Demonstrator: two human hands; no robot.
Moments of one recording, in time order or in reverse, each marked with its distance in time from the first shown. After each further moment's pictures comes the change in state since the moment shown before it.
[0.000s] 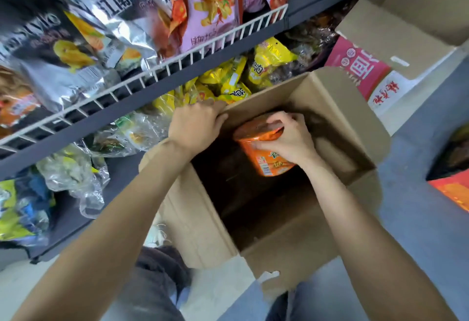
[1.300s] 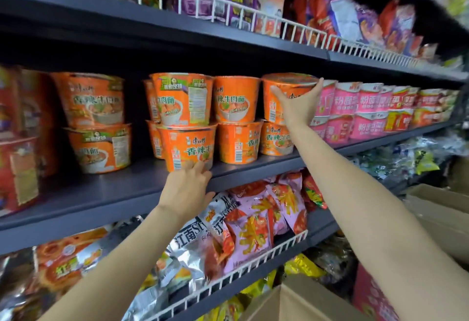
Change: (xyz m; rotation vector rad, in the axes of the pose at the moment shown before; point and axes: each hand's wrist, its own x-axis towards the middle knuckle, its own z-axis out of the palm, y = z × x) left_hand 0.120 -0.111 -0.236 0.453 0.317 -0.125; right_hand 0.180 -0.372 -0.259 0.720 0.879 -0.509
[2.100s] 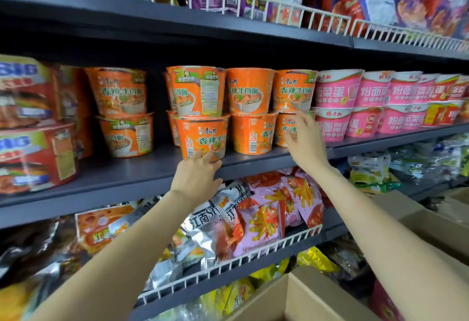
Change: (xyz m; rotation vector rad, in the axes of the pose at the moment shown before) left_hand 0.000 0.010 -0.005 0.005 -0.084 -0.081; right_hand -0.062 0.044 -0.053 -0.500 -0.451 -0.481
